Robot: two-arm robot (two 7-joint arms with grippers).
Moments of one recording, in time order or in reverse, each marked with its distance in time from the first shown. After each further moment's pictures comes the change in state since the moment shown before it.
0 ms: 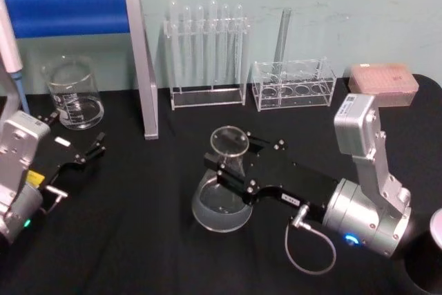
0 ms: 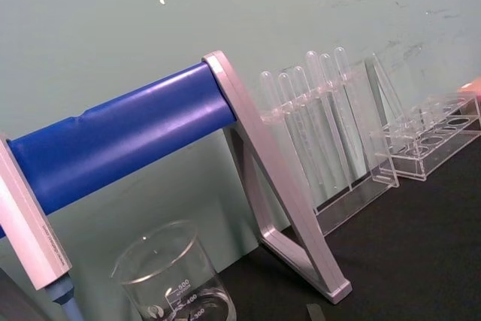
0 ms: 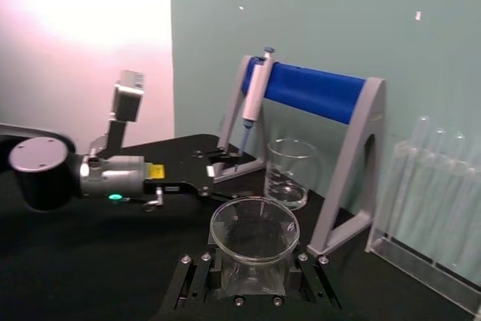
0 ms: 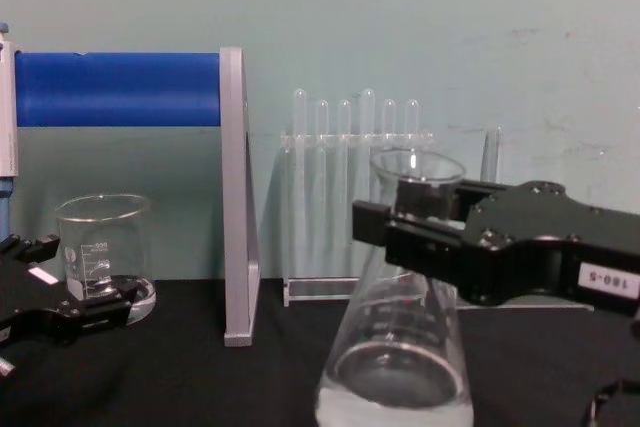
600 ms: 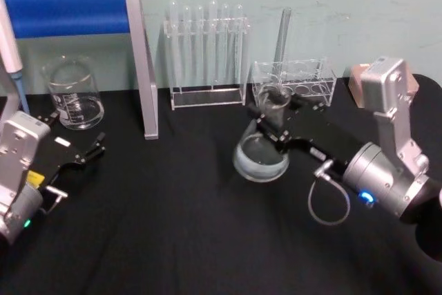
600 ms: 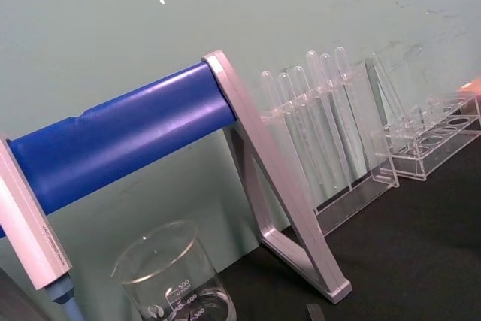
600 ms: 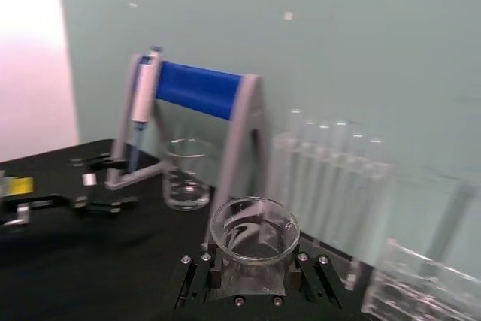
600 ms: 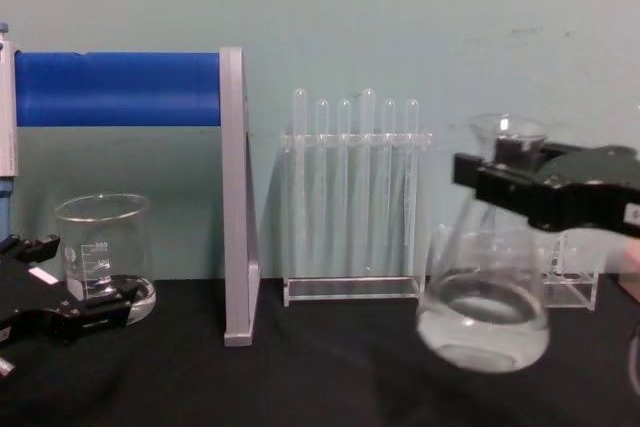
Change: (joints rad) left arm 0.000 0.000 0.000 0.000 0.000 0.000 0.000; right arm 0.058 -0.050 0.088 0.106 -0.029 0.003 -0.115
